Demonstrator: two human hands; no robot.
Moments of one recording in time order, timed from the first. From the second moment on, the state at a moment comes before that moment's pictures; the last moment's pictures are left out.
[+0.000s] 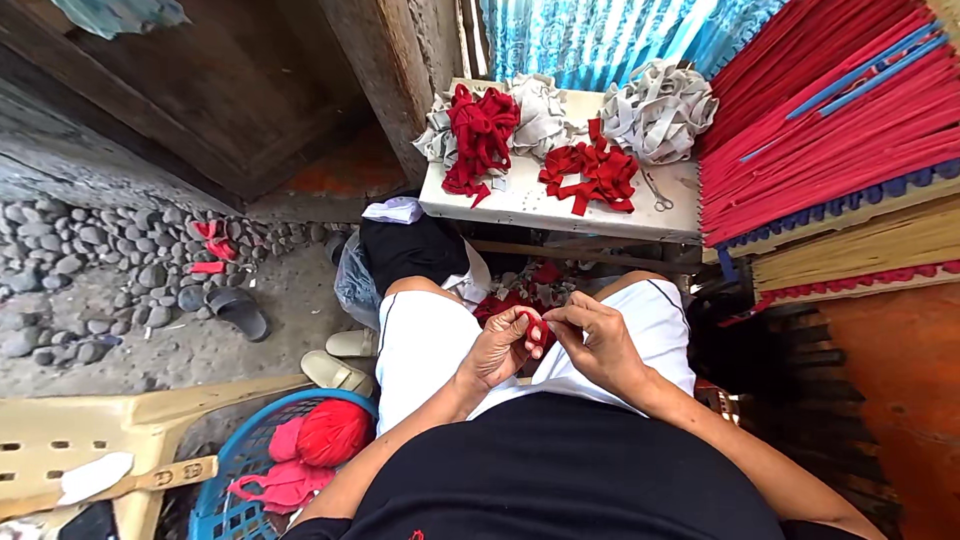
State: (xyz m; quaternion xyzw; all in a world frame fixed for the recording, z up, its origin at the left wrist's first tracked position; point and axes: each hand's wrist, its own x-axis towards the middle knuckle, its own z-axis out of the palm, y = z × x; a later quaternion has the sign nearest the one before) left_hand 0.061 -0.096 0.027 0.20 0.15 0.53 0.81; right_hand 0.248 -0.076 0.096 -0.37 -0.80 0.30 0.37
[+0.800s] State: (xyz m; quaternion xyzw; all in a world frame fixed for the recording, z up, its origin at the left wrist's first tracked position) left_hand 0.060 -0.095 0.027 0.19 0.16 0.53 0.81; right_hand 0.249 -0.078 0.097 -0.37 -0.81 0.30 0.35
